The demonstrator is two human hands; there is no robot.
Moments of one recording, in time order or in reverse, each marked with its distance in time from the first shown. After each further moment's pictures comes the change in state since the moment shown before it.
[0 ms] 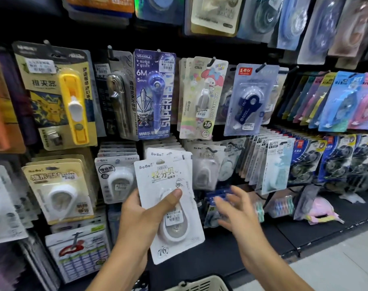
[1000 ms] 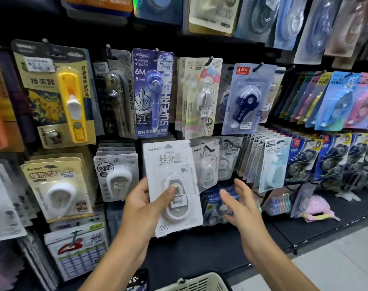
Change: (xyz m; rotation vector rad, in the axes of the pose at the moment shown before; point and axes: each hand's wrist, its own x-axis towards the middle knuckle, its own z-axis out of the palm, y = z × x) left_hand 0.003 0.006 0.006 0.008 -0.070 0.036; right_hand 0.005 -0.001 -0.012 0.007 -0.001 -0.046
